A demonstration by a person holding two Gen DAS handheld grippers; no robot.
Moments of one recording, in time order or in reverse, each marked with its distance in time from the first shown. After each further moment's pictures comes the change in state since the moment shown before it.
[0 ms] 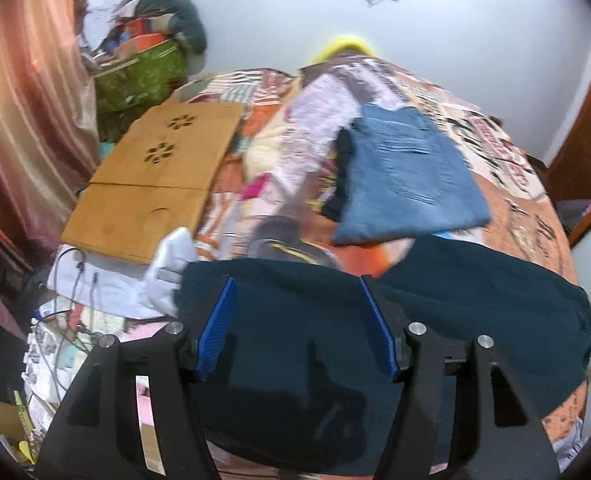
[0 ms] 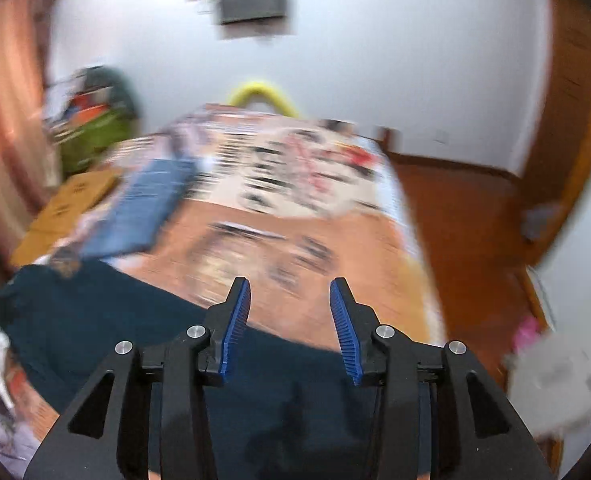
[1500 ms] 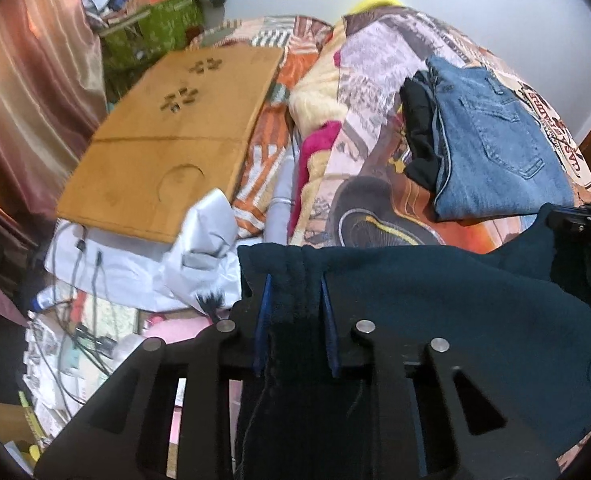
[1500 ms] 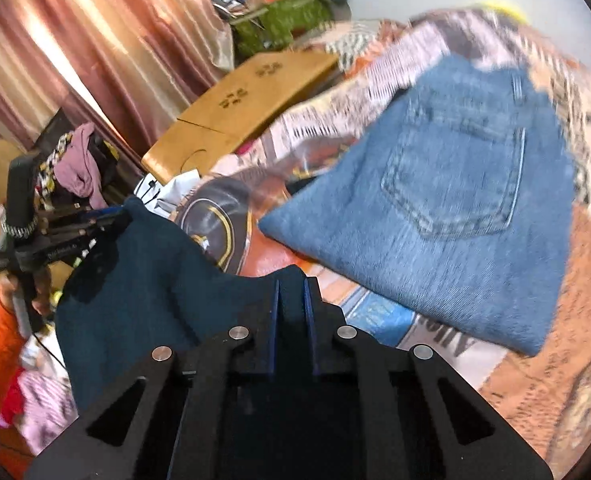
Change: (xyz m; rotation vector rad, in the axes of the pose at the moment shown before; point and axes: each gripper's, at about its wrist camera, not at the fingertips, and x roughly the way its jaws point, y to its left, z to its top) left arm 0.089 0.068 -0.003 -0.012 0.136 0.043; right arm 0.212 0.270 0.017 -0.308 0.342 0.612
